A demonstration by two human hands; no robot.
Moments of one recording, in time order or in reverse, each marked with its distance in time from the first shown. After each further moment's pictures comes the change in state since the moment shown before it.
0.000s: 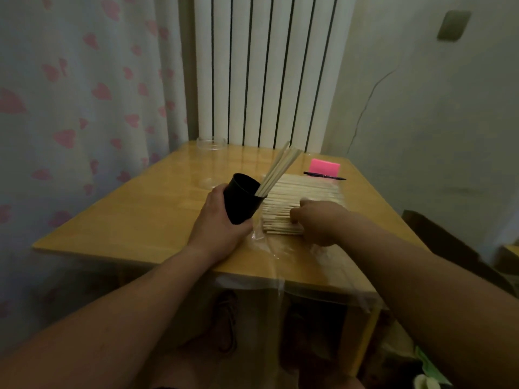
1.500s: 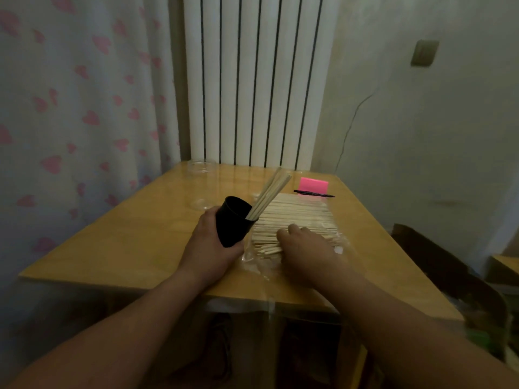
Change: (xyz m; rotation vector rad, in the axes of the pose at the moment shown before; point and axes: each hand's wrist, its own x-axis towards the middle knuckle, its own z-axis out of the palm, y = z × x) left_hand 0.000 -0.002 0.001 -0.004 -0.002 0.028; right_hand -0.017 -0.023 0.027 0.212 0.287 0.034
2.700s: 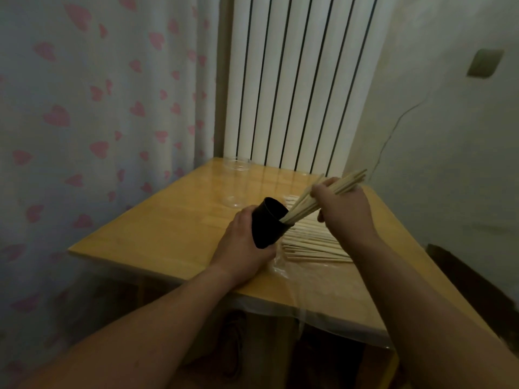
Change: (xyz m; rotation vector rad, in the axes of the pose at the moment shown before) left_hand -0.003 0.002 -0.003 -0.044 -0.025 0.003; right_hand 0.027 -0.024 -0.079 1.132 0.500 0.315
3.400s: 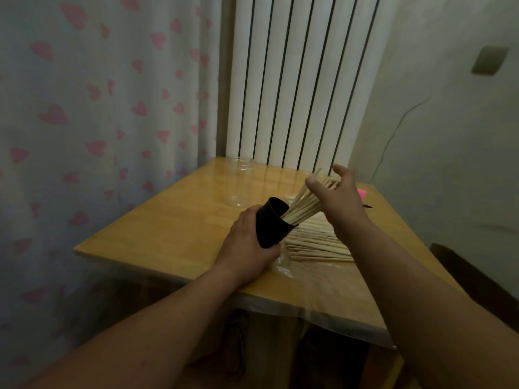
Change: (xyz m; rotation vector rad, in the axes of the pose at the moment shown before) left_hand 0.000 0.001 0.001 0.022 0.007 0.015; right_hand 0.031 0.019 0.016 0.121 -0.029 0.160
